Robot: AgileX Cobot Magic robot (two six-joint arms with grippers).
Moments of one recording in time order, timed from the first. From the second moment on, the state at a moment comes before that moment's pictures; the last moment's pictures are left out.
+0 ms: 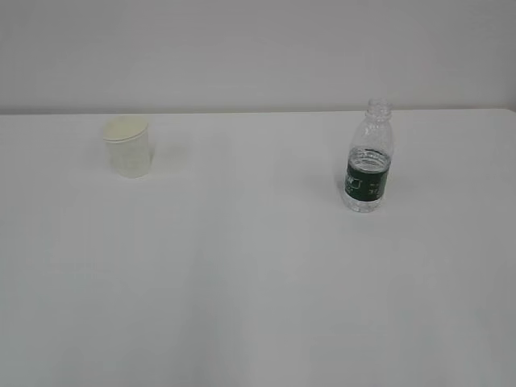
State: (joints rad) left arm -0.01 0.00 -0.53 0.06 1.10 -0.10; right arm 0.11 -0.02 -0.50 -0.15 1.15 0.03
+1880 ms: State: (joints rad) left arm -0.01 0.33 -0.57 0.11 0.68 -0.10; right arm 0.11 0.13 -0.59 -0.09 0.78 0.07
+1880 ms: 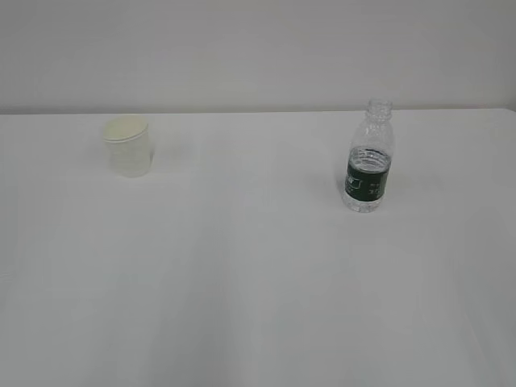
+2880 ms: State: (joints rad) left arm -0.14 1.03 -0.56 0.22 -0.20 -0.10; right arm 0.11 0.48 -0.59 0.01 0.29 -0.06
